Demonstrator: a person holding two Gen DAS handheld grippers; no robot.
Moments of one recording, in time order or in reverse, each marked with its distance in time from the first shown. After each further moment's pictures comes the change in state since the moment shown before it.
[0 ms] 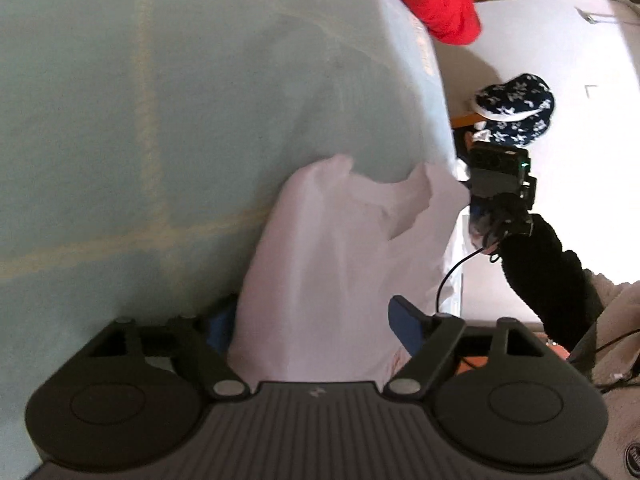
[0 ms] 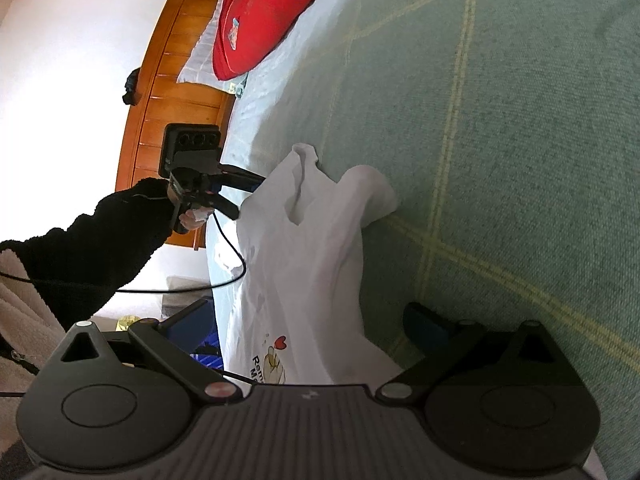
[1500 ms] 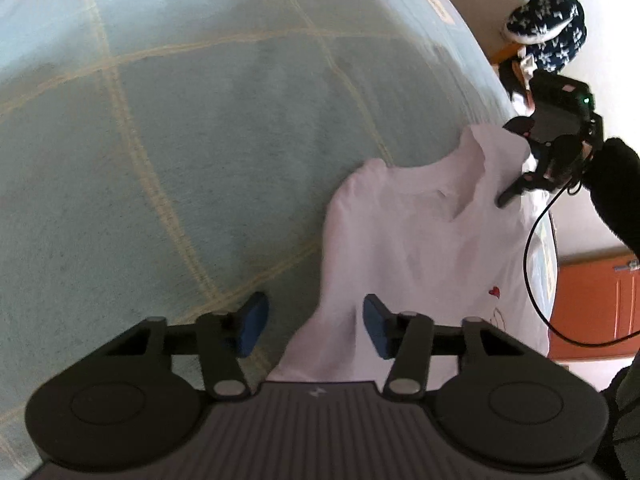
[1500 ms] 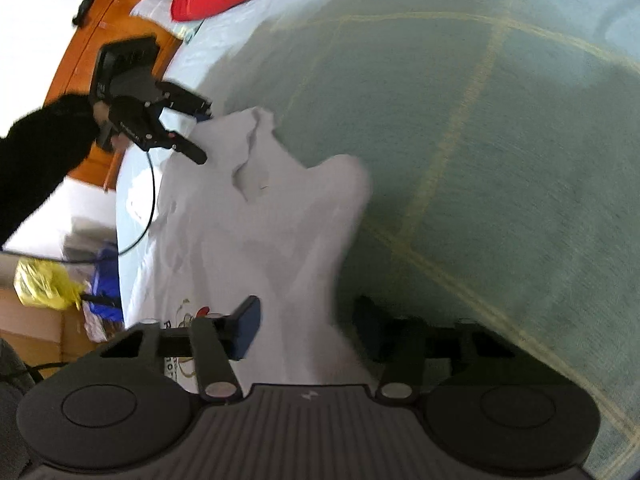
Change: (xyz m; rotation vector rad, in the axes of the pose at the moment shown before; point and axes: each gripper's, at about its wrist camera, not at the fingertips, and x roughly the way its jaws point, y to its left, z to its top) left arm -0.001 -0.025 0.014 0.277 0.046 0.343; right arm 0.016 0.027 -0.001 -0.146 0.080 -0.335
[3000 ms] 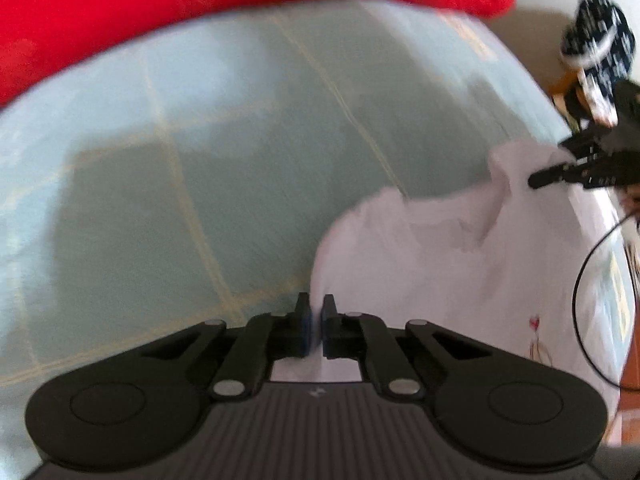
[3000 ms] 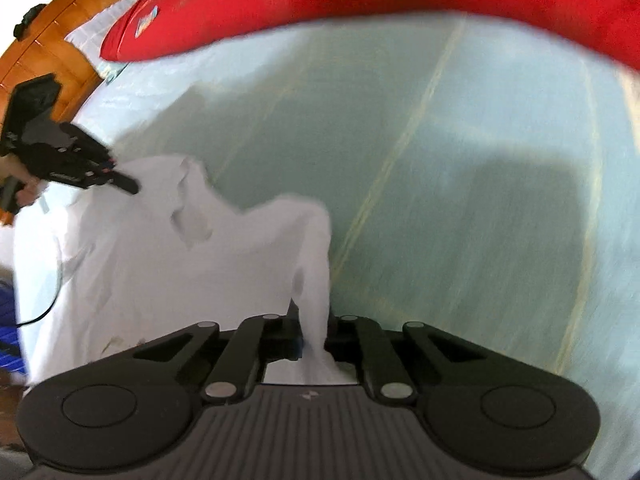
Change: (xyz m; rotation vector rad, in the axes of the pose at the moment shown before) left arm -0.026 -0.053 -0.024 -0.045 -0.234 0.350; right arm -0.025 0.051 -0.014 -0.091 -0.244 -0.434
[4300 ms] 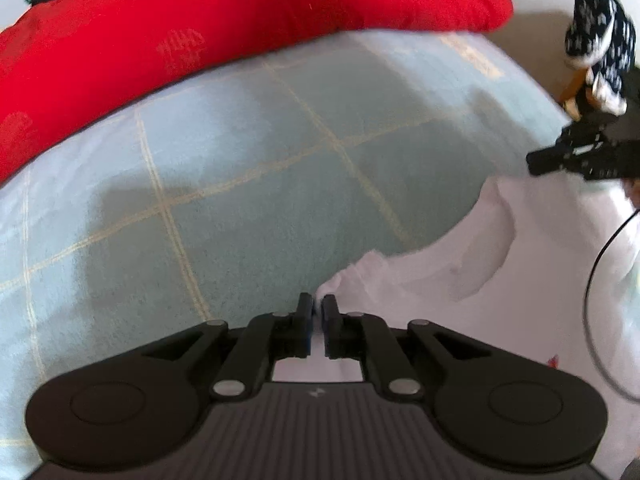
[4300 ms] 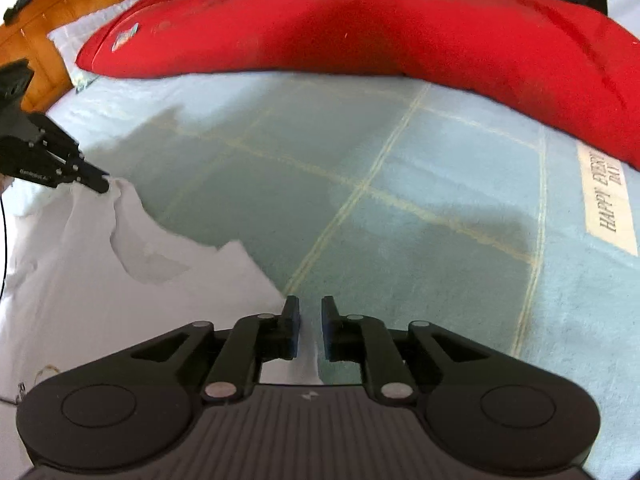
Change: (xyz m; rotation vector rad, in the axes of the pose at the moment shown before) left arm 0.003 -0.027 0.029 0.093 -0.101 0.053; right arm -0.015 0.001 0.019 -0.075 -0.138 -0.135
